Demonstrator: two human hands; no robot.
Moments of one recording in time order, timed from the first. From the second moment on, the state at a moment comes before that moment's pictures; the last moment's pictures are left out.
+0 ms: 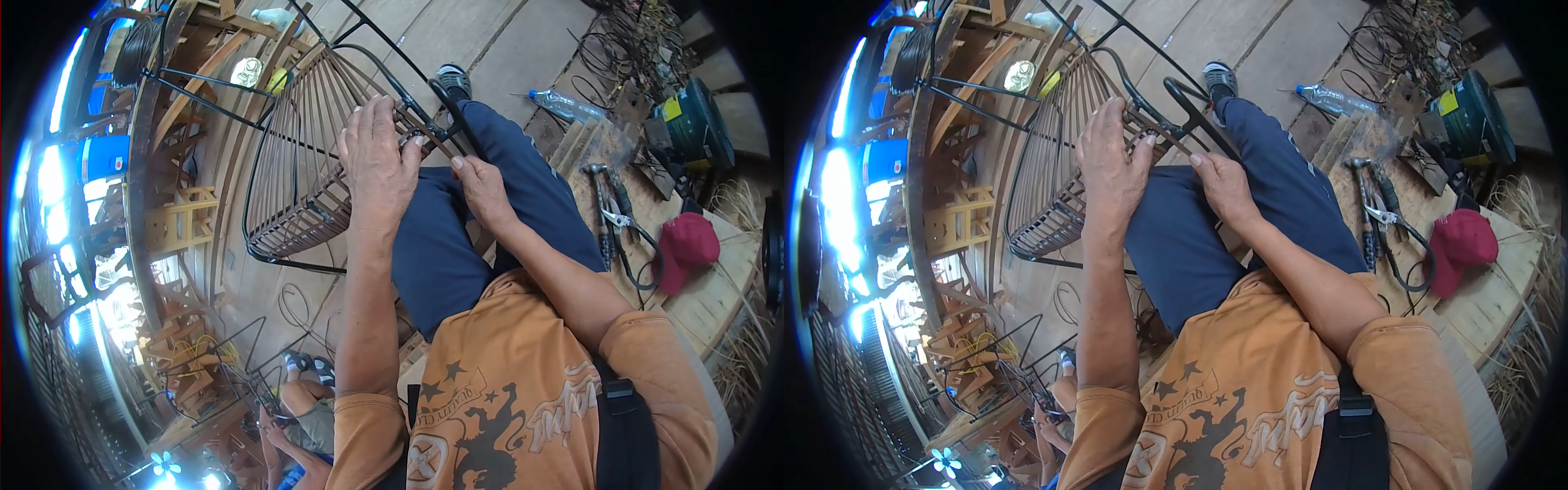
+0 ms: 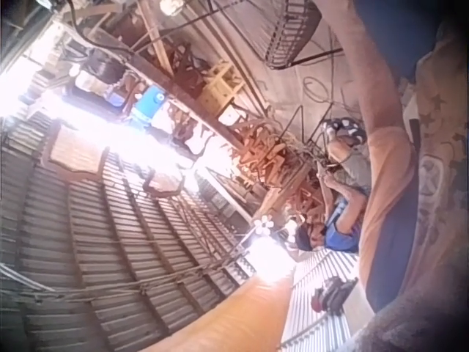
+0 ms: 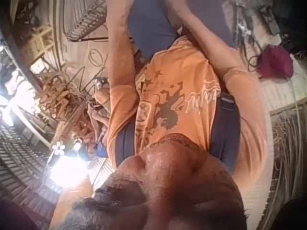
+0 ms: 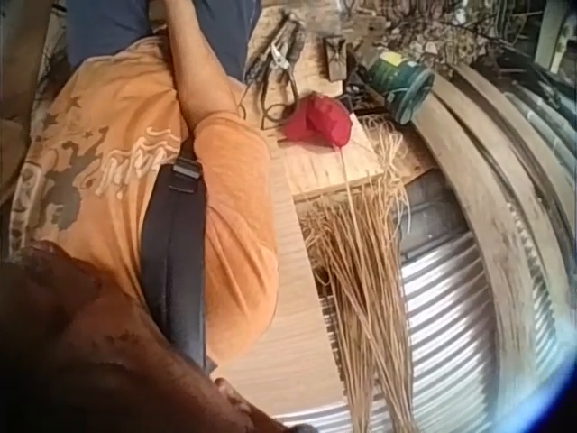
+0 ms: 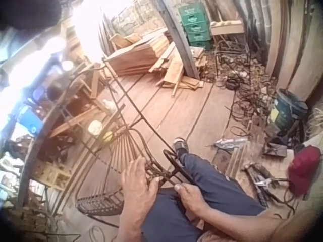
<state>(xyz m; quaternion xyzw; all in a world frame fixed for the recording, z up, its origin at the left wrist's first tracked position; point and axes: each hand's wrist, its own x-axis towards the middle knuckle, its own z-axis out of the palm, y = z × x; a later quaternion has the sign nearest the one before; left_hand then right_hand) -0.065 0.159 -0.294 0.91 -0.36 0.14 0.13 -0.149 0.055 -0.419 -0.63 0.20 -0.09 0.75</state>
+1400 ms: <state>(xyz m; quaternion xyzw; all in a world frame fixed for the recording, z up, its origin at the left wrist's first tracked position) -0.100 0.112 -0.407 0.39 0.00 -0.06 0.92 -0.099 0.035 -0.285 -0.94 -0.09 -0.02 0.34</state>
